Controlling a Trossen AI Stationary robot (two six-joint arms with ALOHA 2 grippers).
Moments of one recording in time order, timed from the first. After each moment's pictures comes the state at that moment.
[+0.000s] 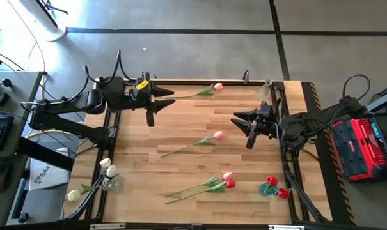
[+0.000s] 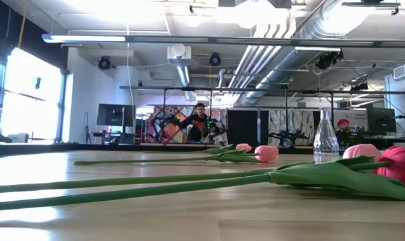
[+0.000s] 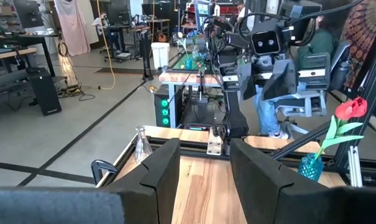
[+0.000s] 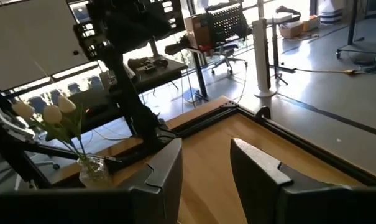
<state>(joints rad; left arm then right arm) 0.09 1.07 1.19 -0.20 -0.12 0.01 0.40 0.99 1.03 -0.22 0.77 0.39</state>
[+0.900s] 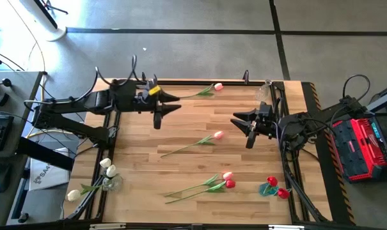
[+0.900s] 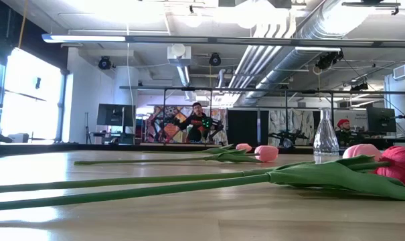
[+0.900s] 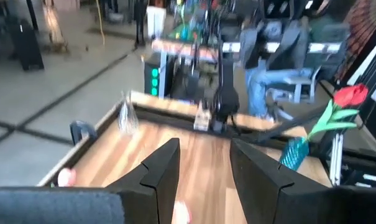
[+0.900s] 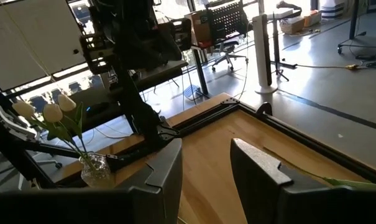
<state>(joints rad) 0.08 1.13 1.19 -0.26 -0.09 -0.13 0.40 0.99 1.03 -0.23 0.76 0.41</state>
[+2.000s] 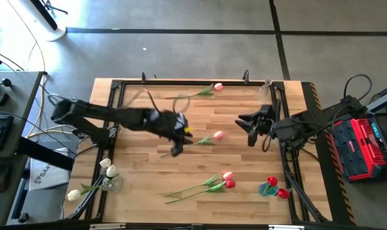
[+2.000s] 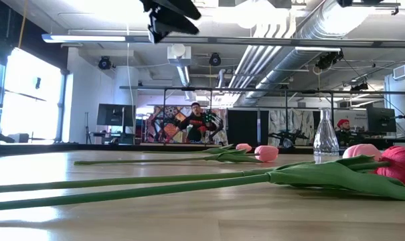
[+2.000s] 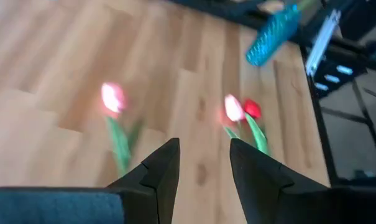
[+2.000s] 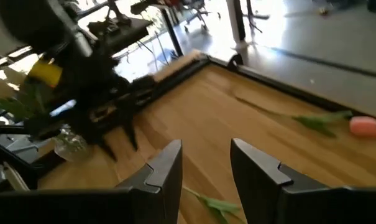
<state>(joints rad) -0.09 1.47 1.19 -0.38 0.00 -0.32 0.40 0.96 1.03 -0.54 0.77 0.70</state>
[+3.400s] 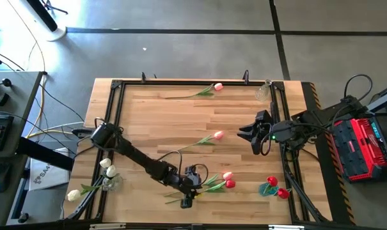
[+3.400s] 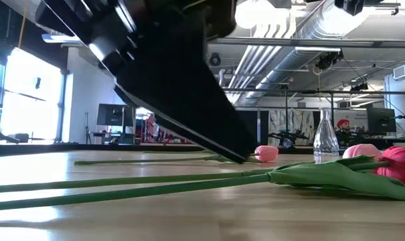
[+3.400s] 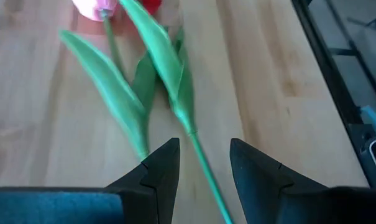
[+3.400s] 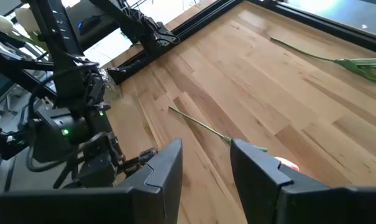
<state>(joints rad) -0.48 2.07 1.19 0.14 -0.15 -0.41 0.40 0.95 1.03 -0.68 0.51 0.79</state>
